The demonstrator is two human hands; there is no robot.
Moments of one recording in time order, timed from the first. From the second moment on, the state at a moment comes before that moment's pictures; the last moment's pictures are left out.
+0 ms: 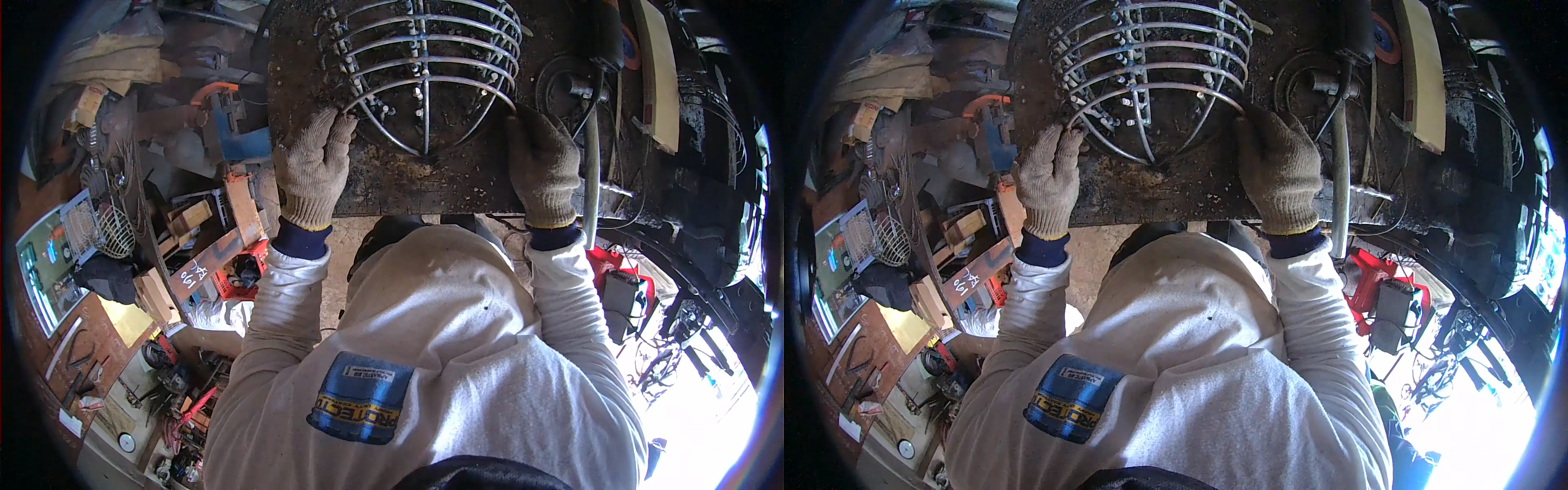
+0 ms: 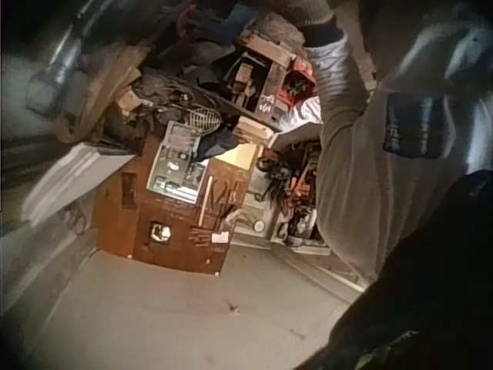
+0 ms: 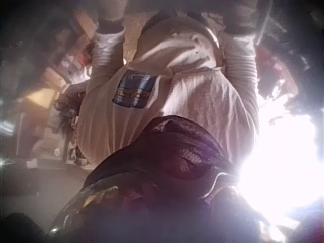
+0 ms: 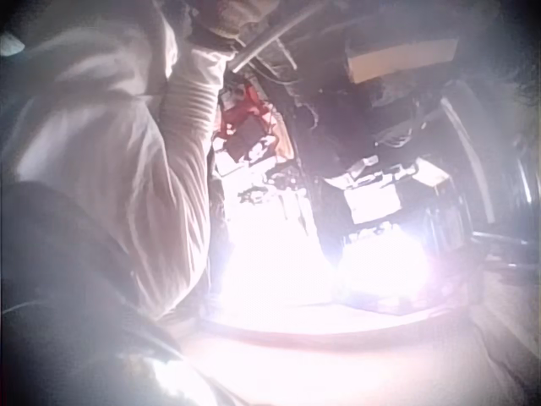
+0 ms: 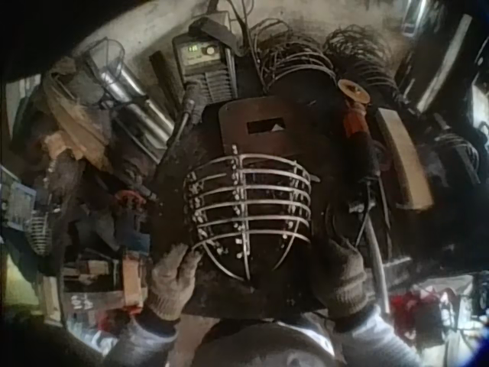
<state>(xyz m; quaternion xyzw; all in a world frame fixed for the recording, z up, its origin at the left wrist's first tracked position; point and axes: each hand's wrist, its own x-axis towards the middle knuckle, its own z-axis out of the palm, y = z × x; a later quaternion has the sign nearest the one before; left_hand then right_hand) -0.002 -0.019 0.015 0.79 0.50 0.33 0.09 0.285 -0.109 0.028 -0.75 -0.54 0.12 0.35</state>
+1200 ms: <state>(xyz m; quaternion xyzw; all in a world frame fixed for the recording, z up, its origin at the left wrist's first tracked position) -0.002 -0.020 0.011 0.79 0.51 0.33 0.07 0.286 -0.106 0.031 -0.76 -0.53 0.12 0.35</state>
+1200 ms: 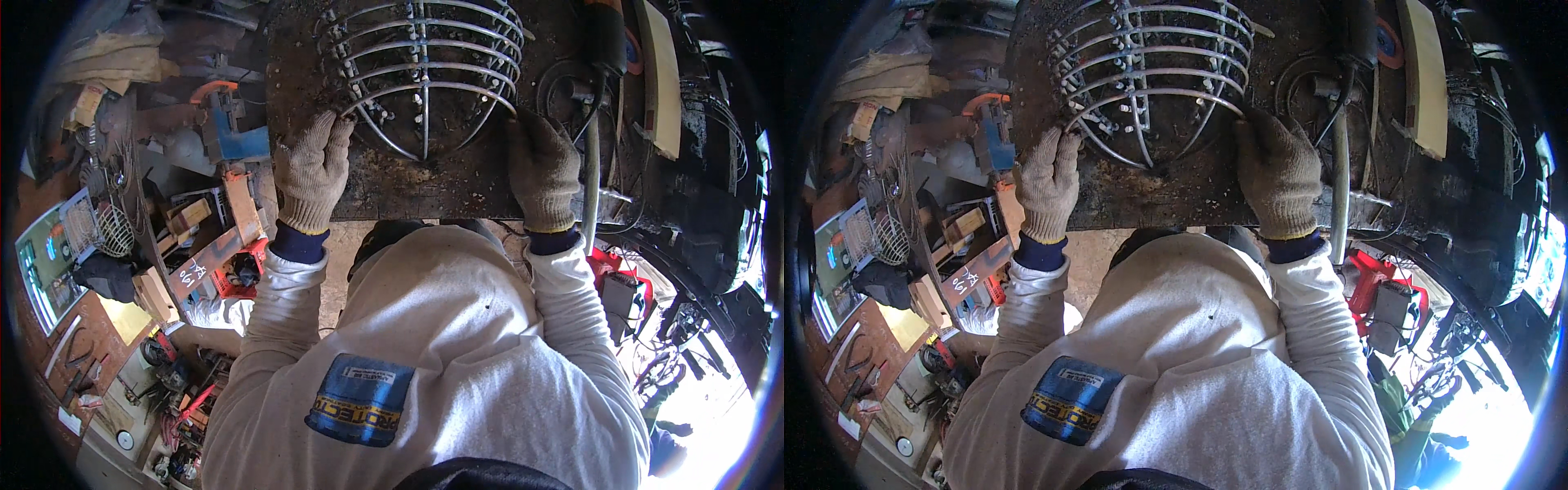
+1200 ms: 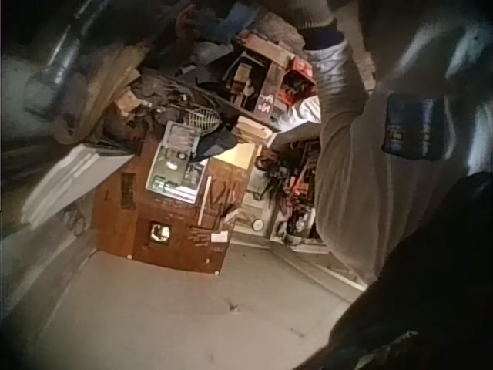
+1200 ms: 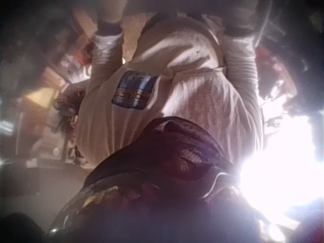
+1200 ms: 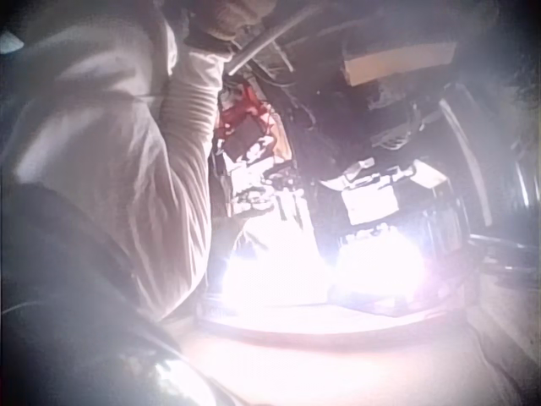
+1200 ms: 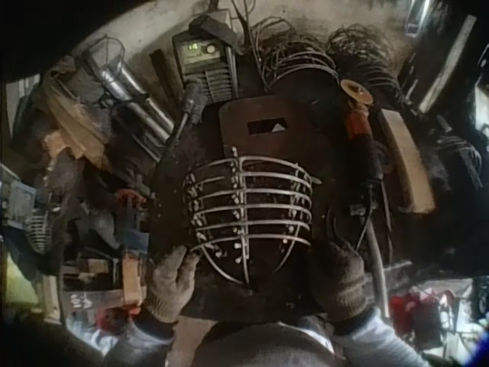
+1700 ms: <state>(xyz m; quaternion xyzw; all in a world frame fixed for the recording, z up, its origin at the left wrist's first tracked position) -0.002 -0.019 0.018 0.81 0.48 0.32 0.06 0.285 -0.107 0.033 -0.75 -0.54 0.12 0.36</state>
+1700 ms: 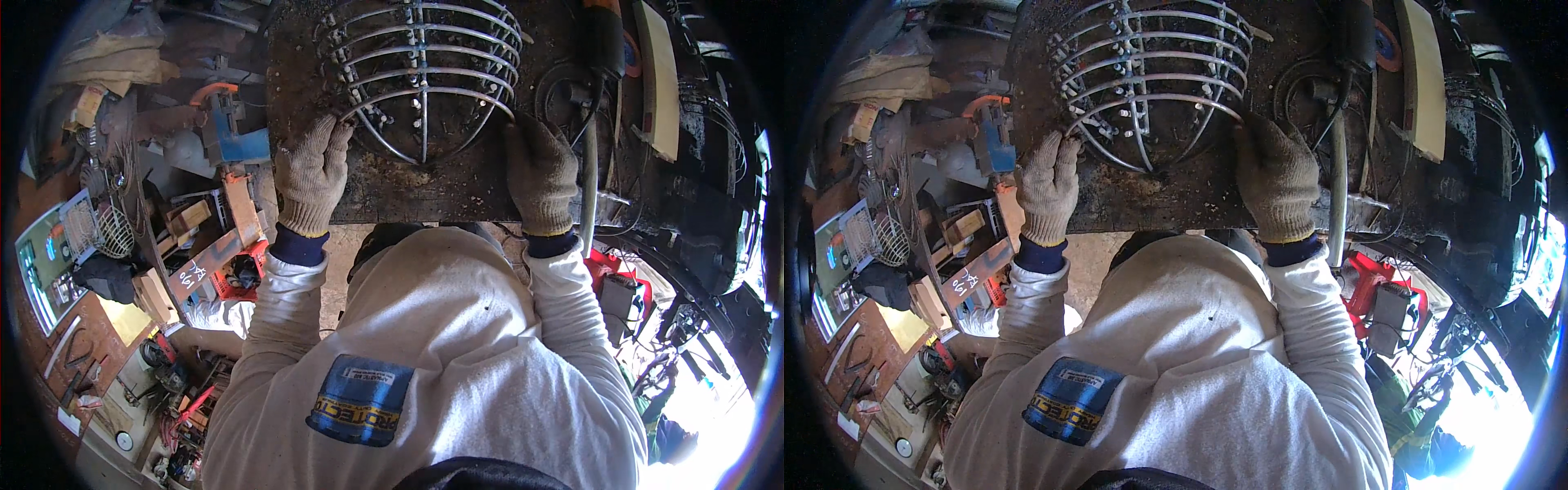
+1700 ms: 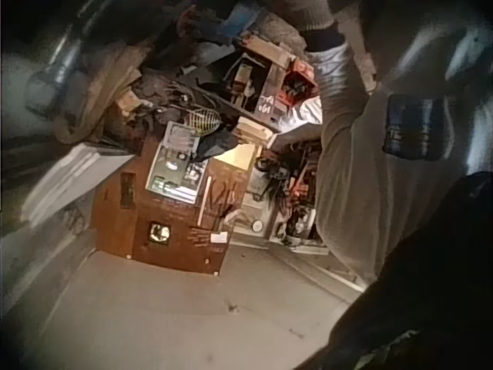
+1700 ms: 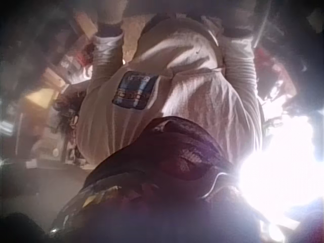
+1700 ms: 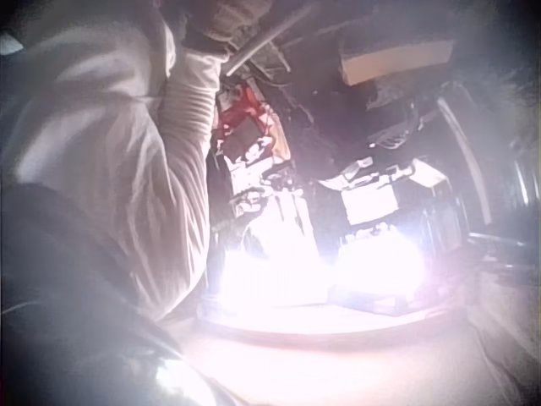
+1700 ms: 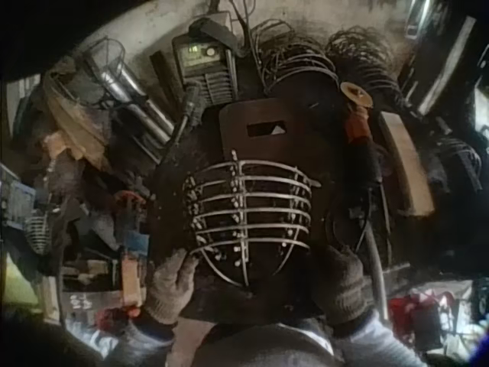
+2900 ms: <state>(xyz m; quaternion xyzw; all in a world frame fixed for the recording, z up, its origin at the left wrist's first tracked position) 0.002 -0.020 0.008 0.79 0.51 0.34 0.02 0.286 -0.106 0.045 -0.74 -0.53 0.16 0.37</state>
